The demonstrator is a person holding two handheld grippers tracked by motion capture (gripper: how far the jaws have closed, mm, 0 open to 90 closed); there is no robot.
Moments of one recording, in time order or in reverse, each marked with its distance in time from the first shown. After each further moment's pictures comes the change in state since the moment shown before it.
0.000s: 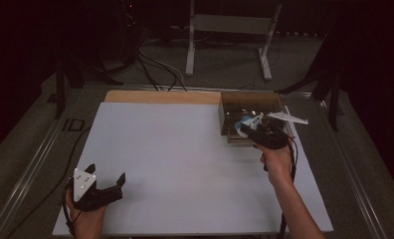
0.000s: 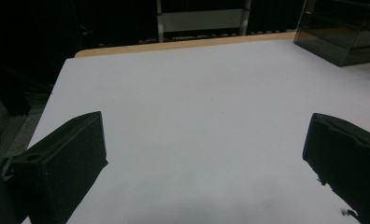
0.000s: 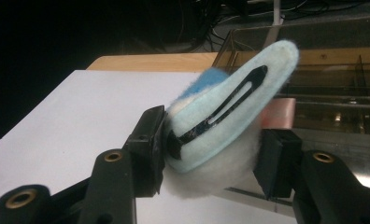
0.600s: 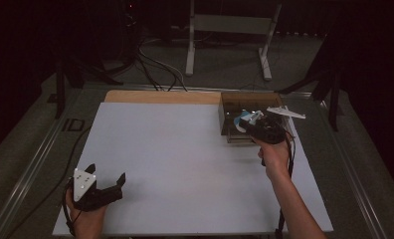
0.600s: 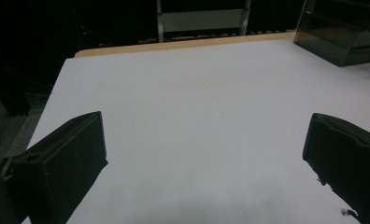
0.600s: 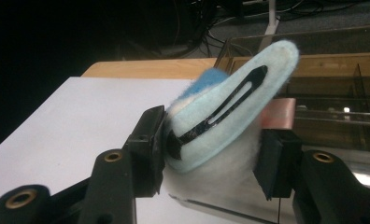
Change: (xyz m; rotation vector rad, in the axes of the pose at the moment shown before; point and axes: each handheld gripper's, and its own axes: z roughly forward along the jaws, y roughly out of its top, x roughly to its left) left arm 0.000 0.000 0.000 -0.001 -0.001 0.000; right arm 0.001 0.012 0.010 -0.005 -0.017 0.015
